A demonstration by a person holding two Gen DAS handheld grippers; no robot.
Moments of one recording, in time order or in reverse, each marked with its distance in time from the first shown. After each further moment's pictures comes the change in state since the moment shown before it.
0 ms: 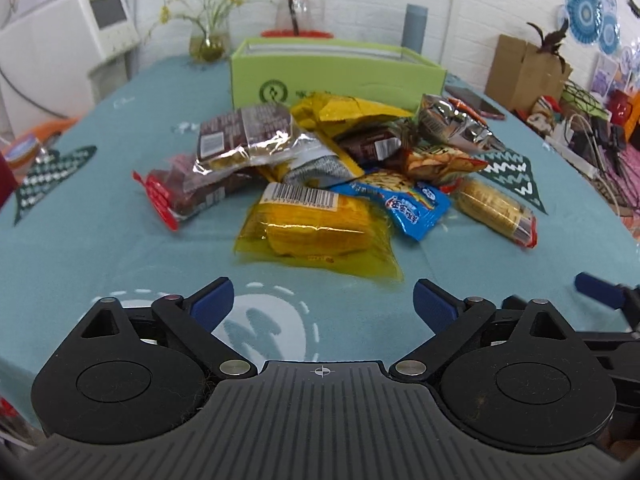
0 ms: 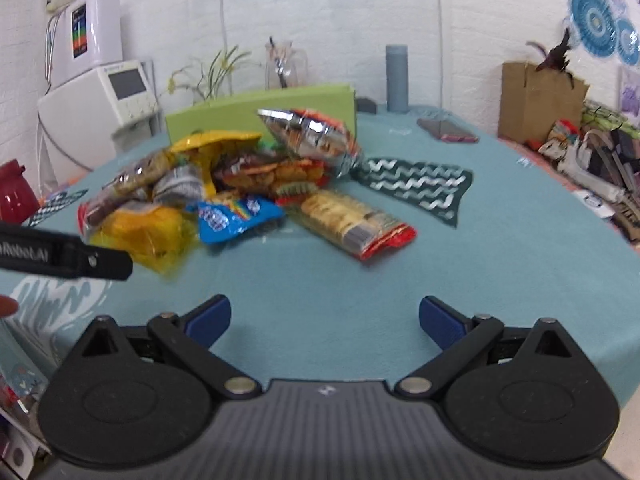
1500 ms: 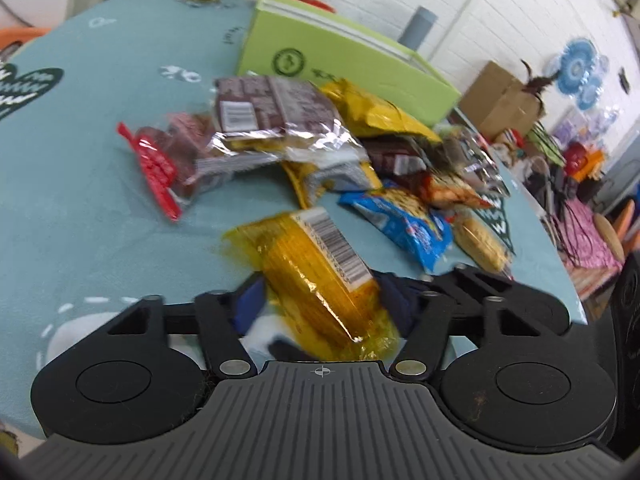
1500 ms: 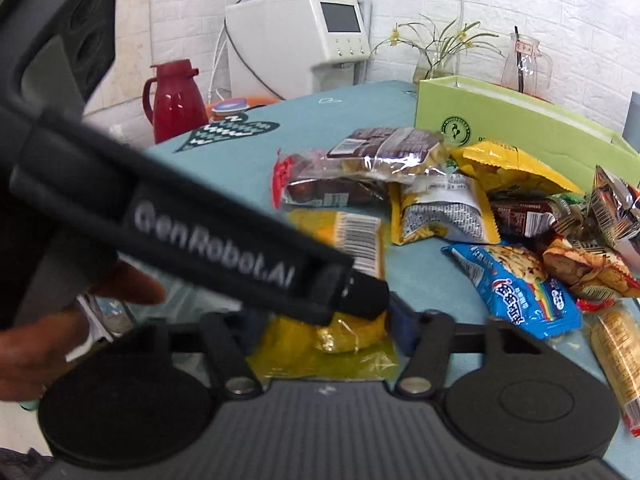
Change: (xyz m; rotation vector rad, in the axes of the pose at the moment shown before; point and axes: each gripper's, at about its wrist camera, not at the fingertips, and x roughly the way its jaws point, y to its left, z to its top) left arm 0.026 0.069 0.020 -0.190 0.109 -0.269; right arm 0.061 0.129 0.036 -0.391 0.114 0.458
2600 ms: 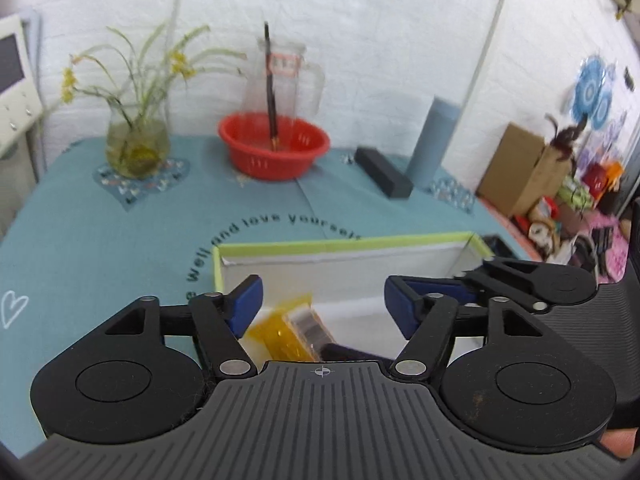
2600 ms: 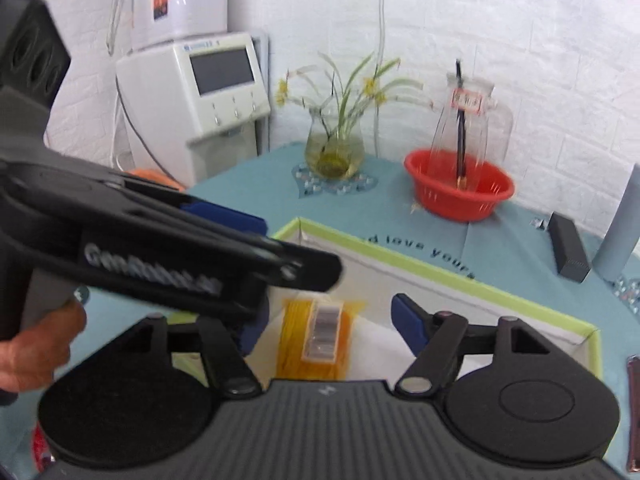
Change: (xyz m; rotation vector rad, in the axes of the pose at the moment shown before) left arm 0.111 0.010 0.292 0.204 -0.184 0.036; right arm 0.114 -0.192 0.211 0.022 -0.076 -0.098
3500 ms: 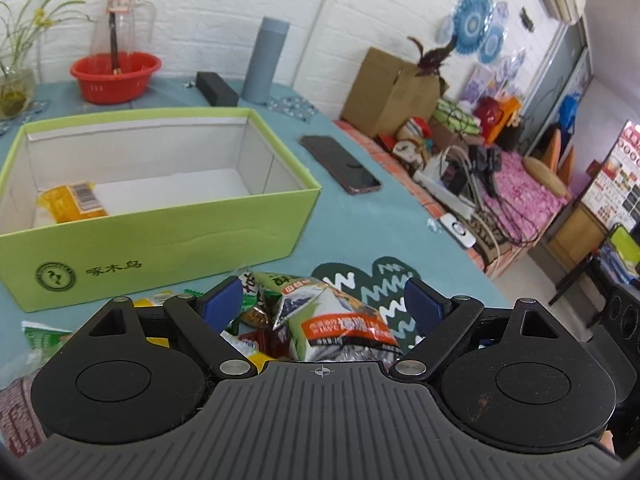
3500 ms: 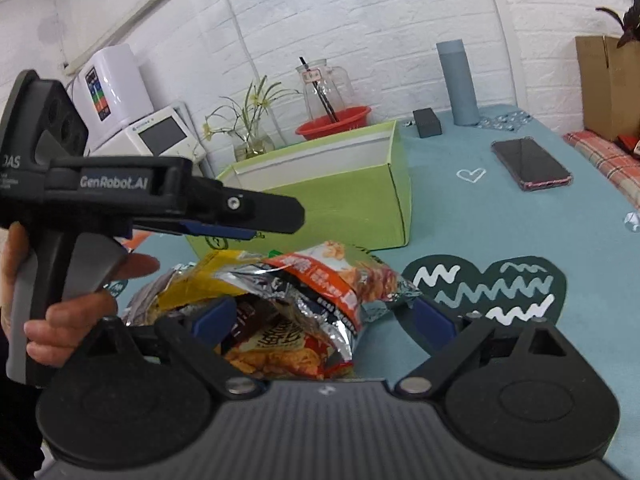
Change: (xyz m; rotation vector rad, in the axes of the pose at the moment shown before) left arm -0.024 -0.156 -0.100 0.095 0.188 -0.270; right arm -0.171 -0.040 -0.196 0.461 -0.080 -0.066
